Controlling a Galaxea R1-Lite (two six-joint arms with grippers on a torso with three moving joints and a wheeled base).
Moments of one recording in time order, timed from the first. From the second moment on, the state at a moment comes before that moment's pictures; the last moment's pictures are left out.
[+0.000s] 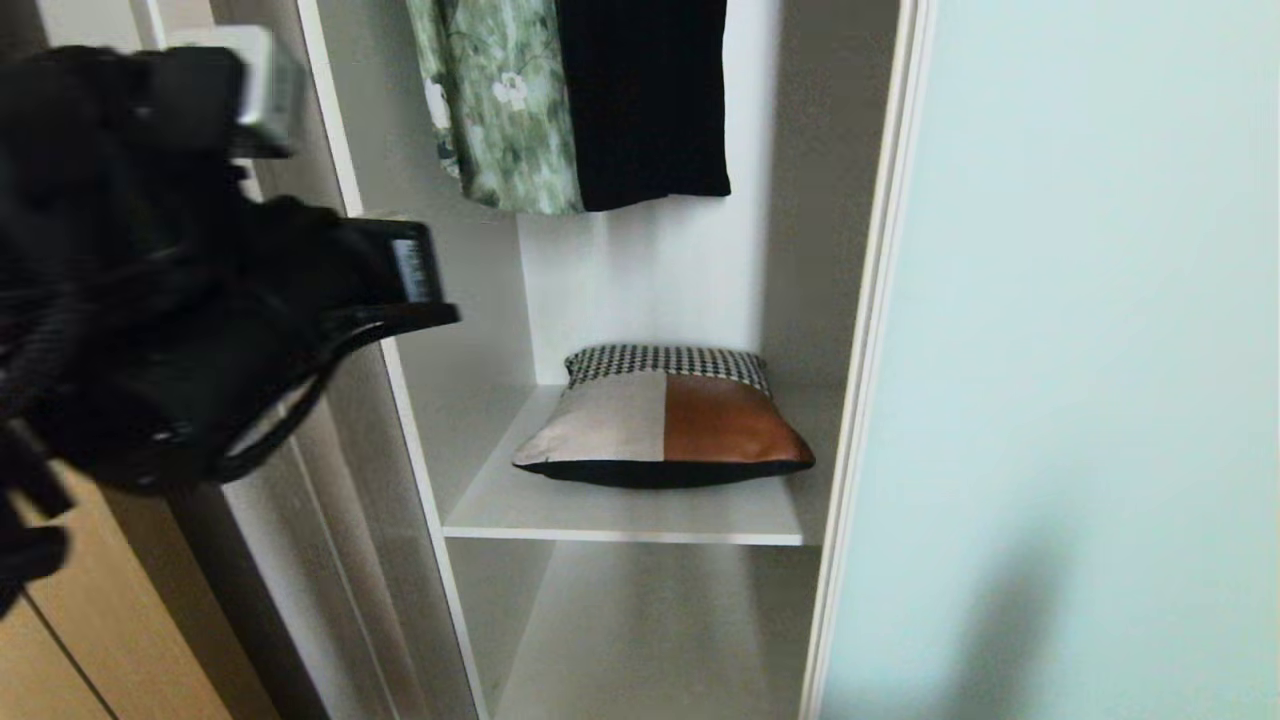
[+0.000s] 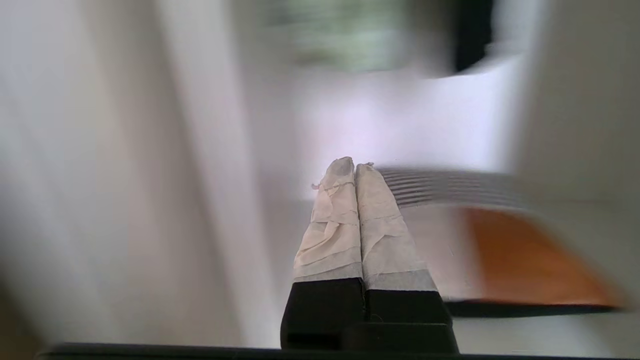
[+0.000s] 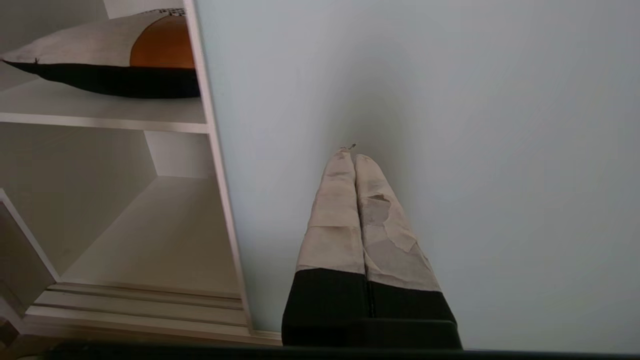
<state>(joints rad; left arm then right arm) -0.52 1.41 -0.92 -0.63 0.55 0.11 0.00 0.00 0.00 -0.01 0.00 0.02</state>
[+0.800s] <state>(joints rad) -0.02 0.39 -0.31 -0.21 0.50 0.09 0.00 0.00 0.00 -0.01 0.00 0.02</state>
